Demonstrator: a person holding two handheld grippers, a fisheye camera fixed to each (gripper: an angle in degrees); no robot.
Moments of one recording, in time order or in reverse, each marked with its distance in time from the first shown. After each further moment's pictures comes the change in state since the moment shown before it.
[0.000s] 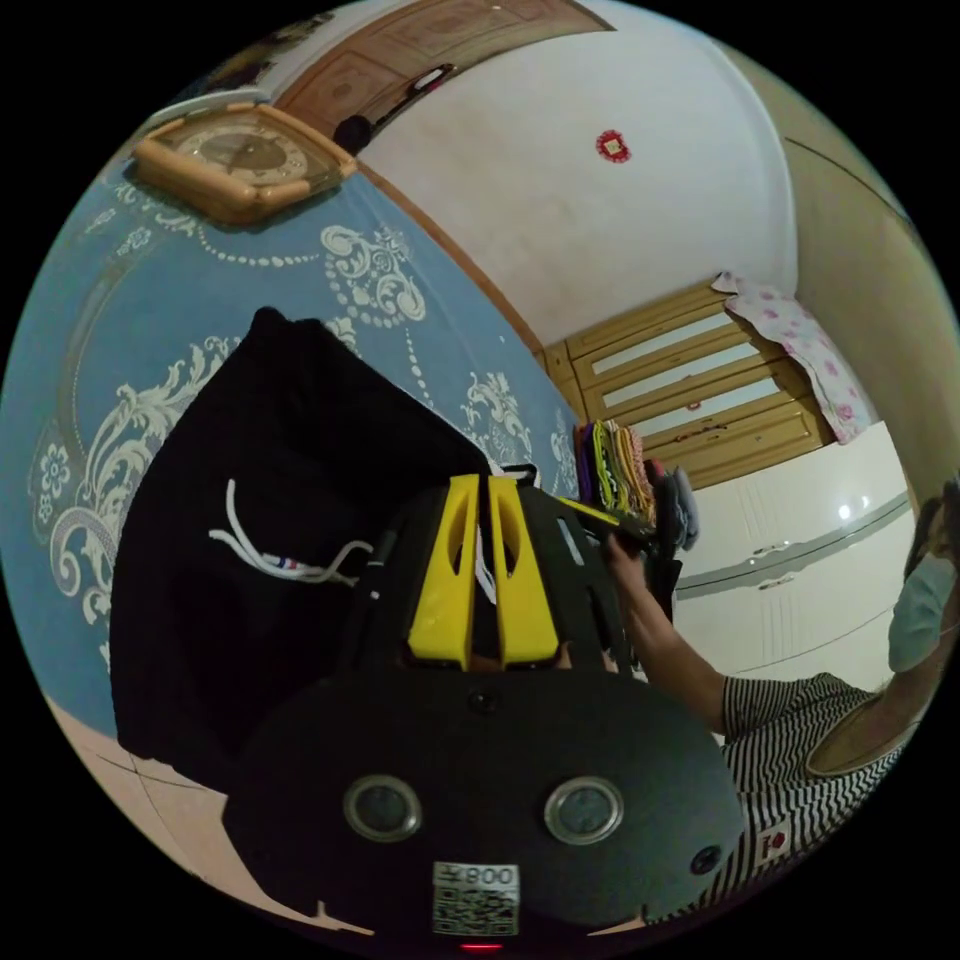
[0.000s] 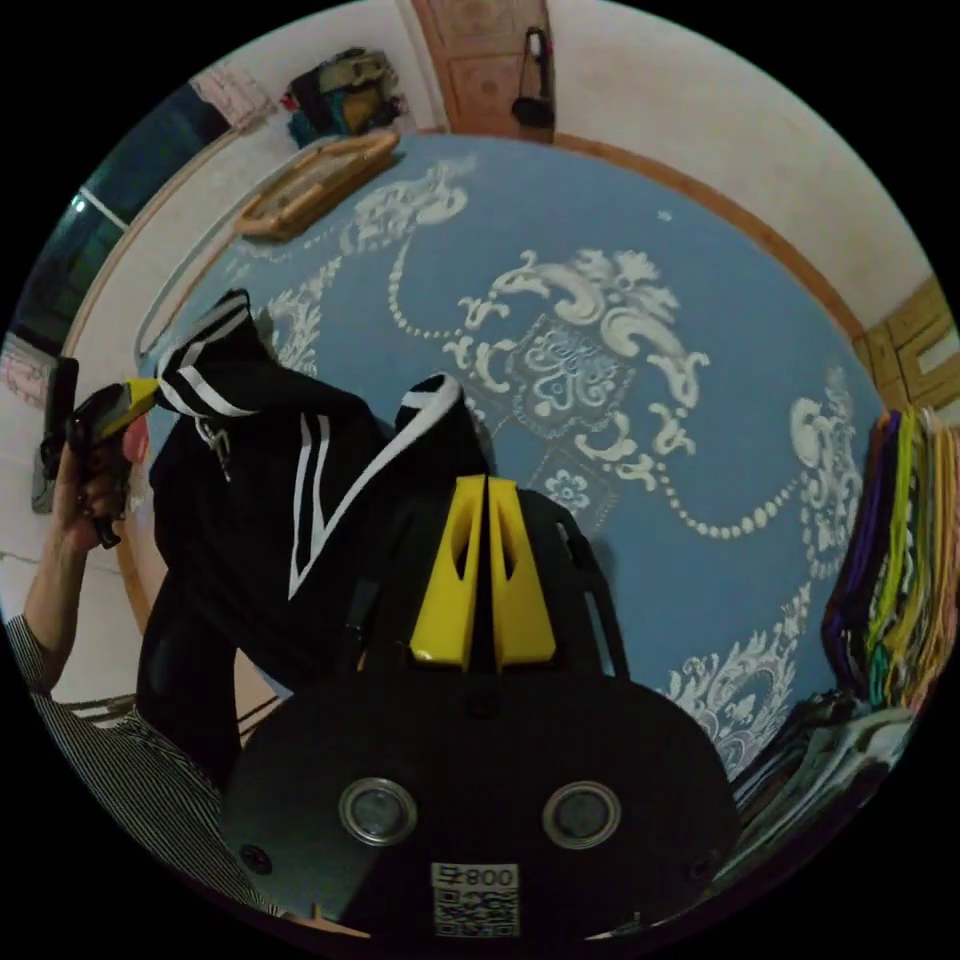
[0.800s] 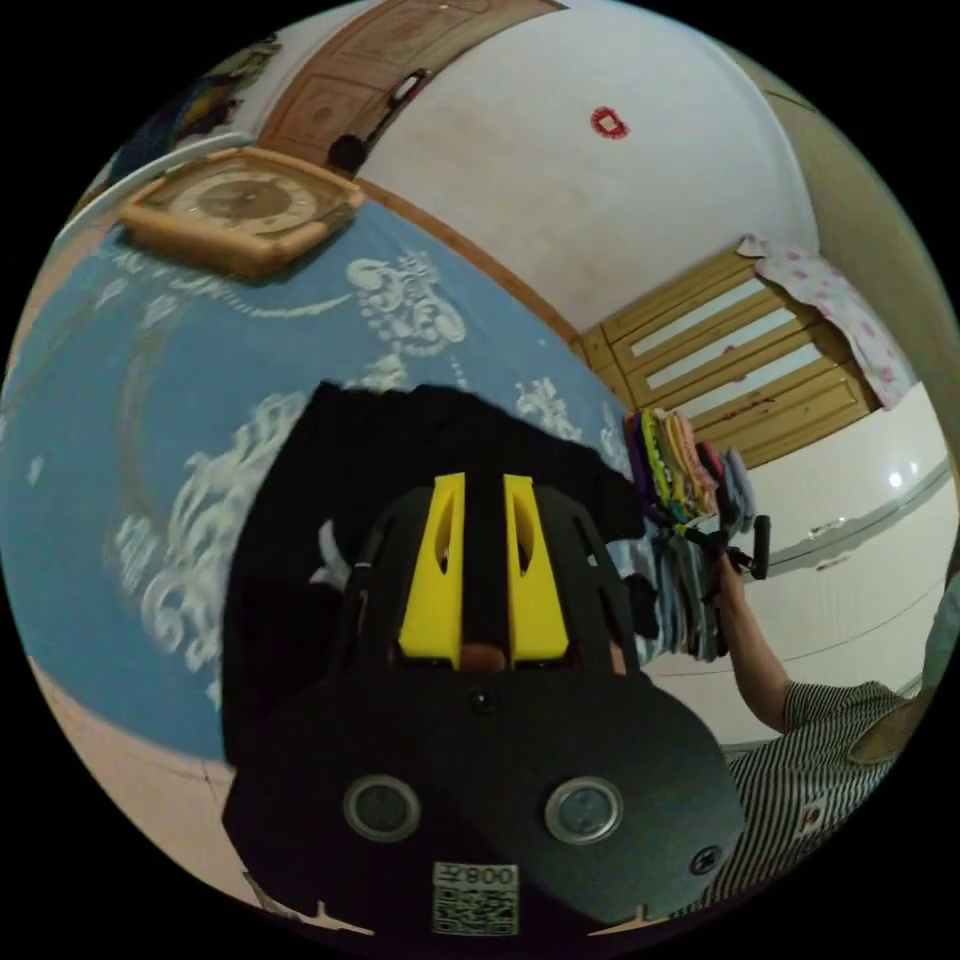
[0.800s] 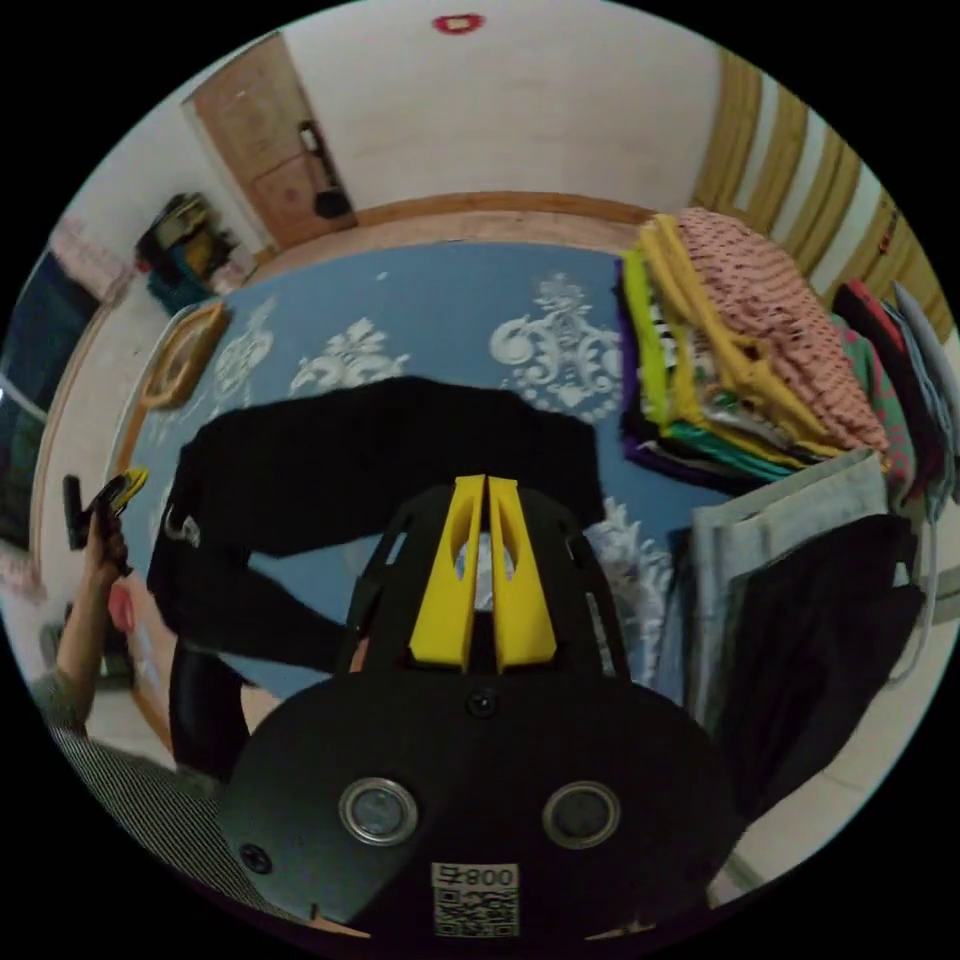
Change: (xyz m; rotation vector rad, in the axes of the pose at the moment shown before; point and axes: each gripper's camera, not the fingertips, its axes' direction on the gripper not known) left arm -0.057 0.064 -0.092 -0.050 -0.216 0.048; right arm 0.053 0.155 -0.093 0.088 0.066 0.327
